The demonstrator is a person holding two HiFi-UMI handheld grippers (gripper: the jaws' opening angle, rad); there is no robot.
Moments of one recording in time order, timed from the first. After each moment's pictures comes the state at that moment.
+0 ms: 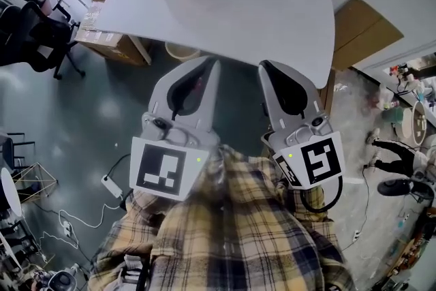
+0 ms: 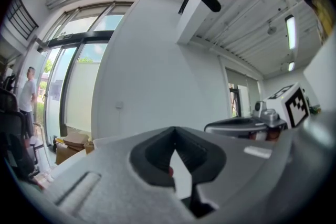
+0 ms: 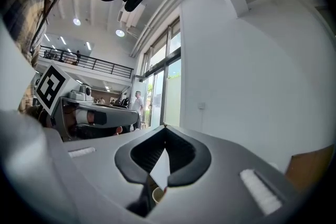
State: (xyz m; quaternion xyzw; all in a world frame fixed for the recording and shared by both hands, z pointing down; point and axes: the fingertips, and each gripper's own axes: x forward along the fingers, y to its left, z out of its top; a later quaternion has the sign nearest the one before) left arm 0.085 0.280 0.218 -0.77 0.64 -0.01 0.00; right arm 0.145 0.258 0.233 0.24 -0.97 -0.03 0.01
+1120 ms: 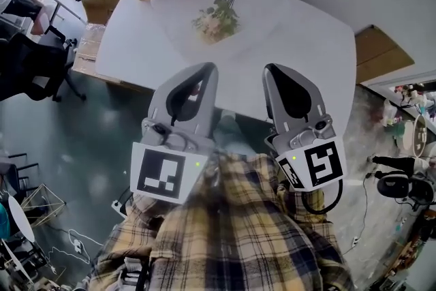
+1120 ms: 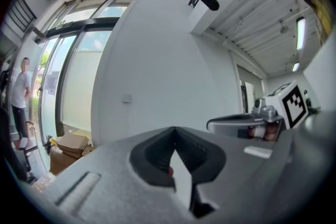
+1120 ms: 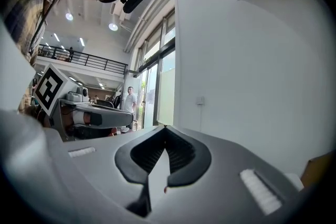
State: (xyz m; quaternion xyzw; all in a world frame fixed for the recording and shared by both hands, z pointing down) left arm -0.114 0.077 0.243 -0.77 0.64 -0.02 -0.02; right arm -0.043 0.048 0.252 0.26 -0.97 -0.02 0.02
